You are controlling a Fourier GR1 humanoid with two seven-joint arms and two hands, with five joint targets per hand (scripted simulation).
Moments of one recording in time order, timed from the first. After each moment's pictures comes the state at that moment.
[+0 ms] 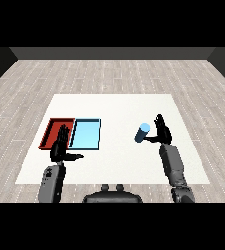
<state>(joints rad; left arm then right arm) 0.00 0.08 0.08 -1.60 0.14 -0.14 -0.30 -0.45 -0.21 -0.24 -0.87 -0.20 0.21 -0.38</state>
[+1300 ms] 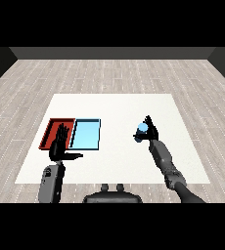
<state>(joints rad) -0.01 0.08 0.09 -1.61 0.15 -0.13 -0.28 -0.69 -0.16 -0.26 -0.39 -0.19 0.17 -0.54</state>
